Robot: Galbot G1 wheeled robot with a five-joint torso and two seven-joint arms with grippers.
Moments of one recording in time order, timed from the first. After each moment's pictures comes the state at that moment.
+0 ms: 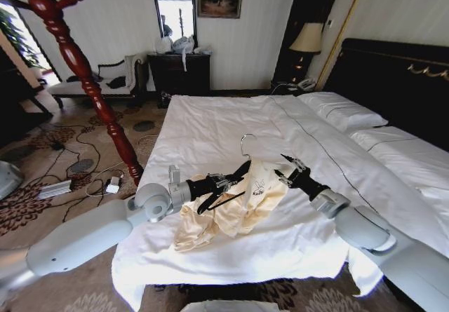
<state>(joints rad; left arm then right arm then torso) 0.36 -0.62 0.52 -2.06 -1.33 0.17 0.17 -1.42 0.46 0.56 2.17 -0.14 -0.14 -0.01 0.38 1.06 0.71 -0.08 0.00</state>
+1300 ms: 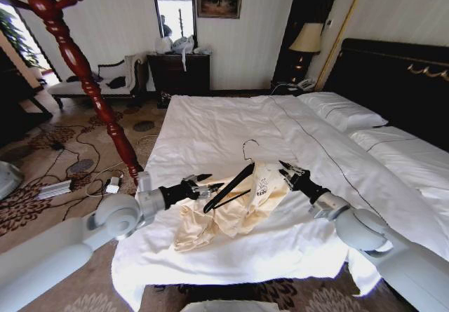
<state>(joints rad) 0.87 -0.36 -0.02 -2.27 -1.33 0.21 0.10 -1.46 0.50 0.59 2.12 -0.28 -0.08 -0.02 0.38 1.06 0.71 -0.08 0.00</state>
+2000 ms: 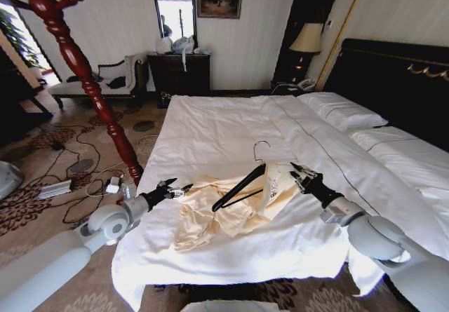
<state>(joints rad) 1.01 -0.48 -0.08 -1.91 -1.22 0.17 0.12 -1.62 0.54 0.75 2.15 -0.29 -0.07 -0.01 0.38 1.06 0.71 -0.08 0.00</state>
